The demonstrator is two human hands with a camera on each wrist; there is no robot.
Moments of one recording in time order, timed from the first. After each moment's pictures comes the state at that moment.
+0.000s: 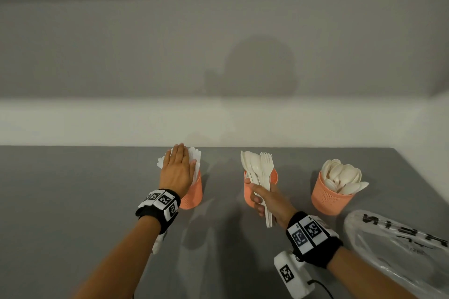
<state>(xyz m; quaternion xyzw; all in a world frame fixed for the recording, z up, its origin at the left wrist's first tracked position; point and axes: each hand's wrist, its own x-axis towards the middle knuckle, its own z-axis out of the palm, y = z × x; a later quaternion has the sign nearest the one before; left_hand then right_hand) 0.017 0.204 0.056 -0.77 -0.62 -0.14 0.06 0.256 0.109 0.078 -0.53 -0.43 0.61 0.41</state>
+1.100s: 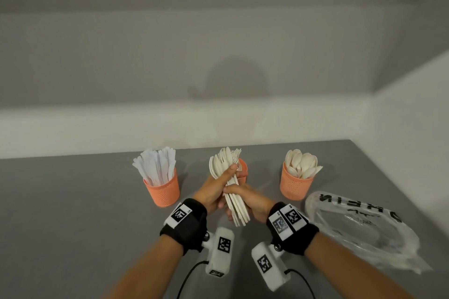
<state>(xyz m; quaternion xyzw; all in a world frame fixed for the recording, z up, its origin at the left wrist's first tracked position) 0.160 0.097 0.108 -0.49 -0.41 -0.32 -0.69 0.272 0.065 0.103 -0.47 -0.46 0.66 0.35</state>
